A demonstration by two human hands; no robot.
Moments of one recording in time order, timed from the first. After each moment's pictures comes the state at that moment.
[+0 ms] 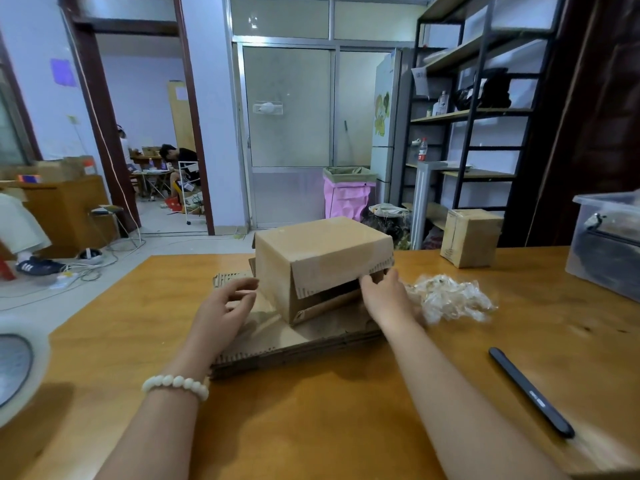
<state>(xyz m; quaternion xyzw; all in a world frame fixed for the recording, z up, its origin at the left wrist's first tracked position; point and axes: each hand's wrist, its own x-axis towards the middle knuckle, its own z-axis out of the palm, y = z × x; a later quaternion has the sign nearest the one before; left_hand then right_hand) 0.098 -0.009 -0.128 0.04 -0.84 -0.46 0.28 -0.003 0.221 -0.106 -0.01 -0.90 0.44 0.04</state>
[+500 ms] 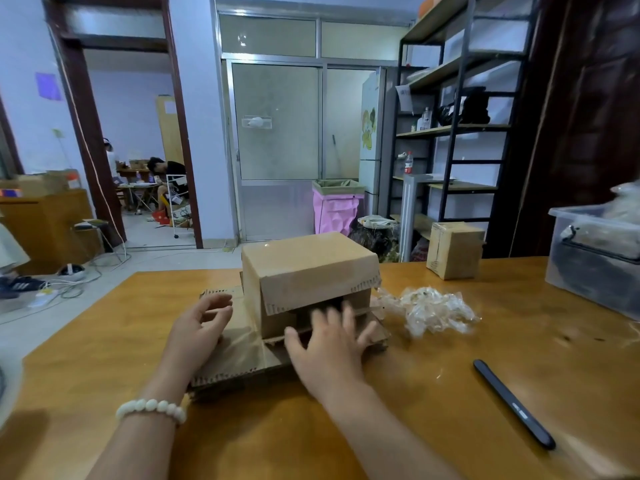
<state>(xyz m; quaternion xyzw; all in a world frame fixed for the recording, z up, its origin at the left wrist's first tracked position) 0.094 -0.023 -0.133 0.08 -0.80 -0.51 0.30 0.072 0.183 -0.122 0.18 -0.95 0.25 0.10</state>
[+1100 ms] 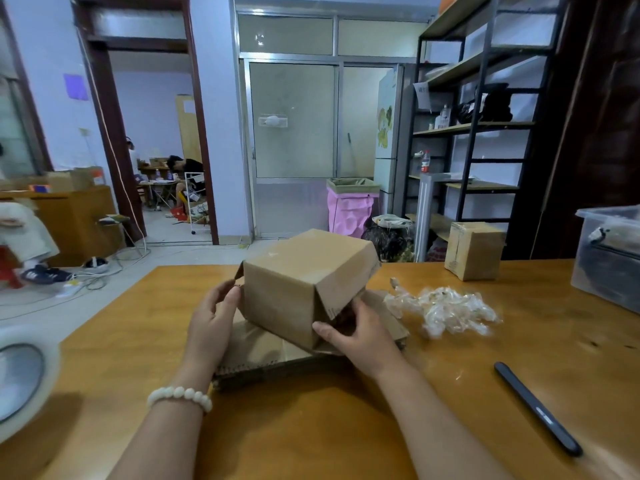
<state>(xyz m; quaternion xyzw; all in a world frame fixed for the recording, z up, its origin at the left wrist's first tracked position) 0.102 -0.010 -0.124 0.11 -0.76 -0.53 0.36 0.037 0.212 -0.128 0.28 -0.83 0.49 0.04</state>
